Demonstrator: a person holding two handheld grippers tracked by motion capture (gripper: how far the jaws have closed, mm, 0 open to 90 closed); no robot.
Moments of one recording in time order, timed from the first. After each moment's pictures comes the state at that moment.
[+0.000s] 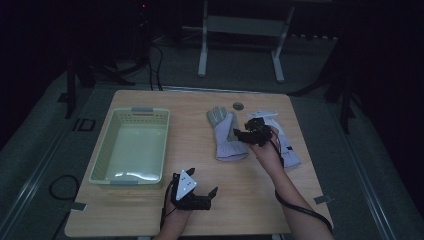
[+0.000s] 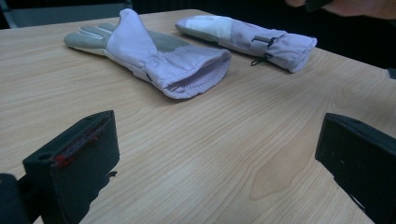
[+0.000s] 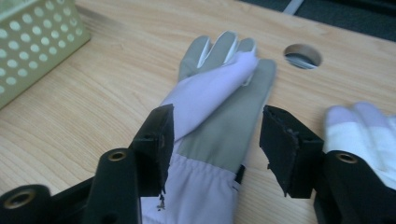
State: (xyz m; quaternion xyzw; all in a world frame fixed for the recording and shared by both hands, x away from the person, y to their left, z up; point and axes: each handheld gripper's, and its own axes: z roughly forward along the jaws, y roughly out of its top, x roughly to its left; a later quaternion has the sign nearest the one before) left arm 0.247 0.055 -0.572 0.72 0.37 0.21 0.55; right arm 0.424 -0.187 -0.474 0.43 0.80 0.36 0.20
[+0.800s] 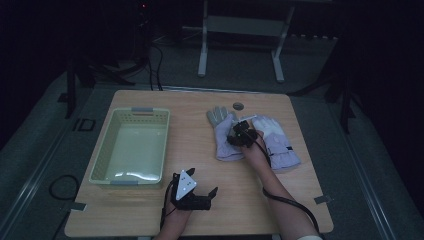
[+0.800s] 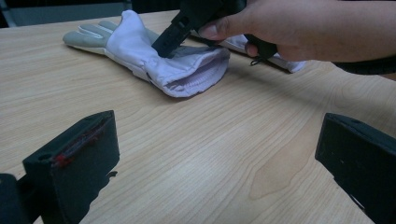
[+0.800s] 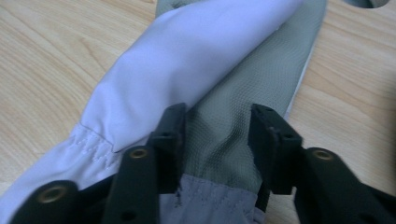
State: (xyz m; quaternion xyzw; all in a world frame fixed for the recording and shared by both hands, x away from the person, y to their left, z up) left arm 0.247 0.055 -0.572 0.72 0.37 0.21 0.55; right arm 0.464 -0.164 -0.542 0.44 0.83 0.28 0.18
